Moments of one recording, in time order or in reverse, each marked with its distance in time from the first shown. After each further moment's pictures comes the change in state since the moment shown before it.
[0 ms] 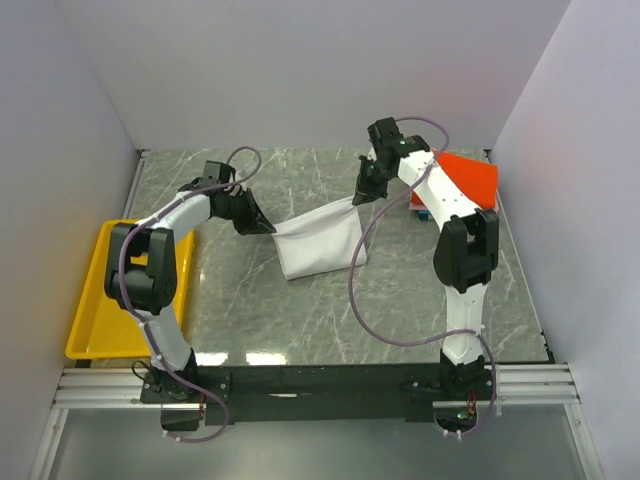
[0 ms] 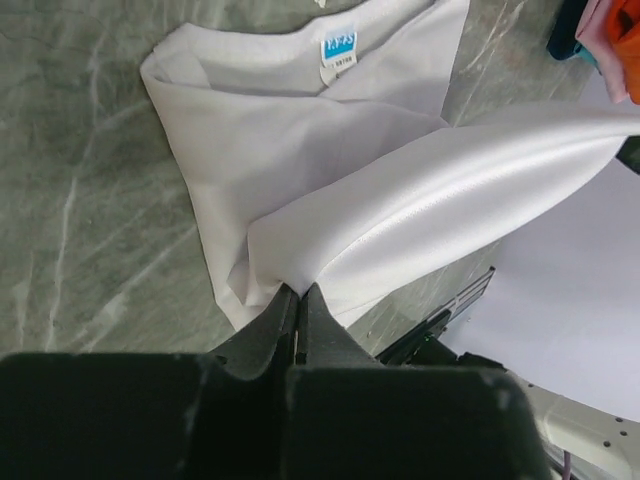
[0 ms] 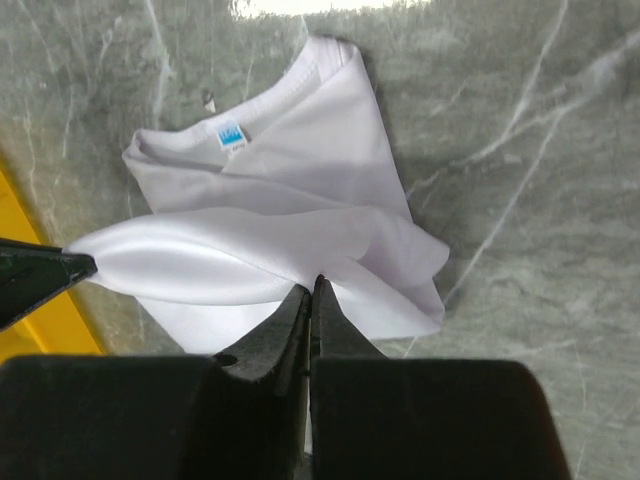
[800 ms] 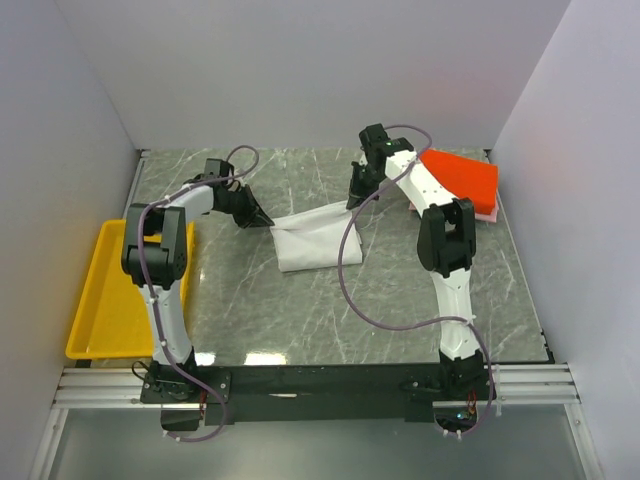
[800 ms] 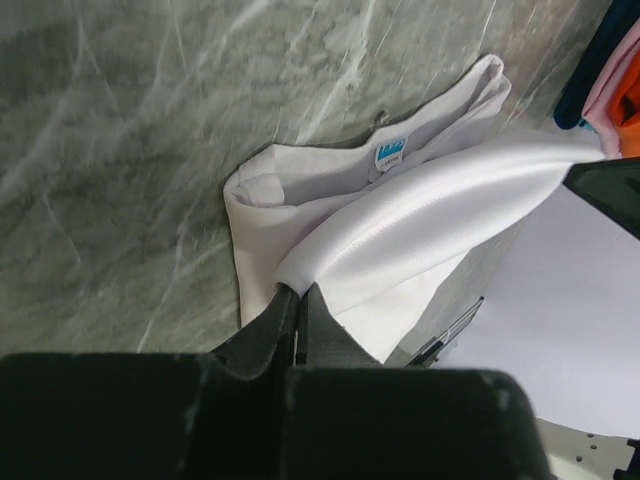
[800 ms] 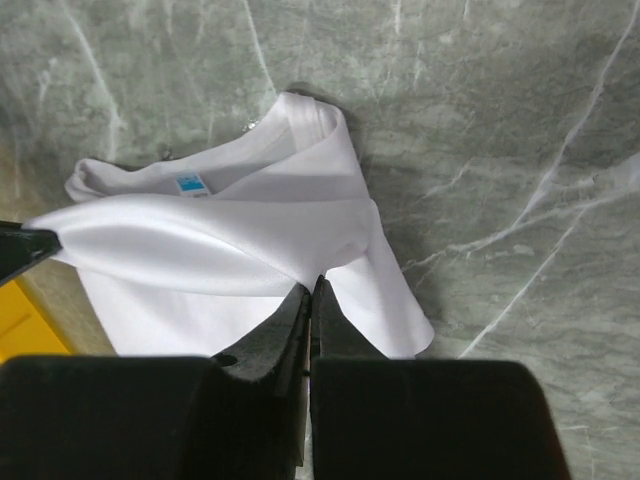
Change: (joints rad) left arm 0.056 0.238 0.139 0.059 0.039 0.000; right arm -0.008 0.254 0.195 -0.021 -0.041 -0.023
